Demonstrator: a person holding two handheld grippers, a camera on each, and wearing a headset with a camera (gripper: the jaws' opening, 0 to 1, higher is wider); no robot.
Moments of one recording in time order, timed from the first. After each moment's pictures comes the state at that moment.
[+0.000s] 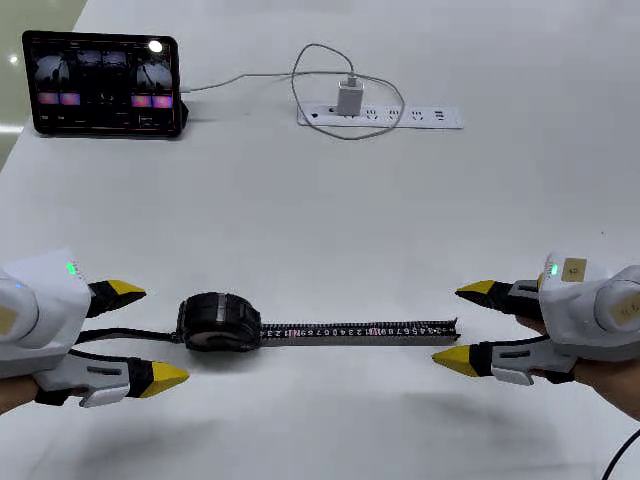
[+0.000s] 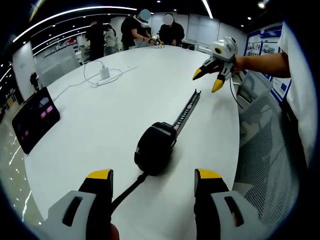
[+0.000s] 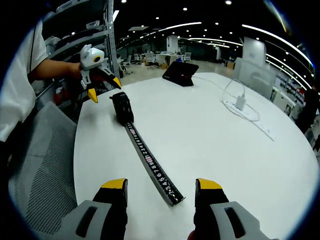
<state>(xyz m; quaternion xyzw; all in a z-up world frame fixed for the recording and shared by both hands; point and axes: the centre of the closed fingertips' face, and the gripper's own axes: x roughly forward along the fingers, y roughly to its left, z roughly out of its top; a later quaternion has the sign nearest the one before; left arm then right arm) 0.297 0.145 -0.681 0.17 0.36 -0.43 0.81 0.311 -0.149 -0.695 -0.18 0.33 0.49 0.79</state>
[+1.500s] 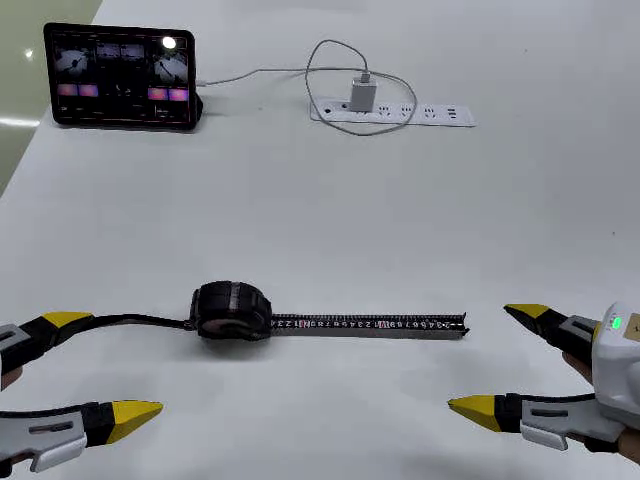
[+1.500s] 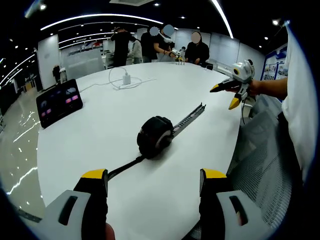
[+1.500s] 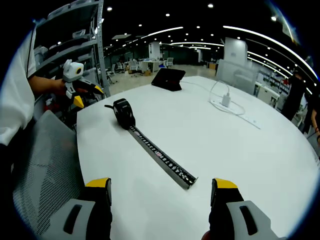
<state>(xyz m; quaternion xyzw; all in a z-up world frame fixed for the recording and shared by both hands) 0.250 0.179 -0.662 0.10 0.32 -0.35 0.87 0.267 -0.159 -0.681 -0.14 0.32 0.43 0.84</state>
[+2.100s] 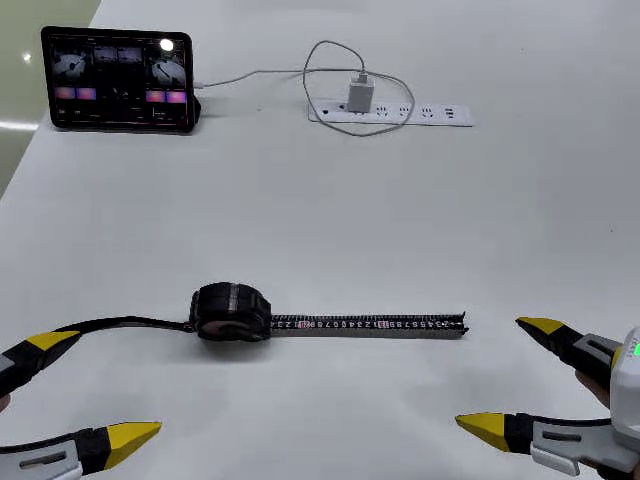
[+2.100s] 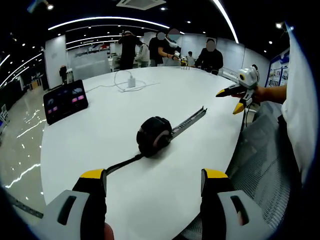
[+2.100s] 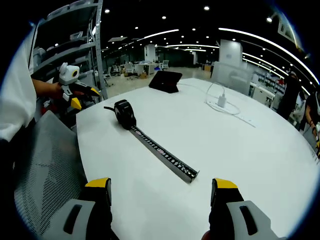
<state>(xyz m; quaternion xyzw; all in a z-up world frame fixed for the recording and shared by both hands) 0.236 0.181 -0.657 0.09 0.31 -0.33 0.89 0.250 -0.163 -0.676 -0.14 0.31 0.41 0.85</state>
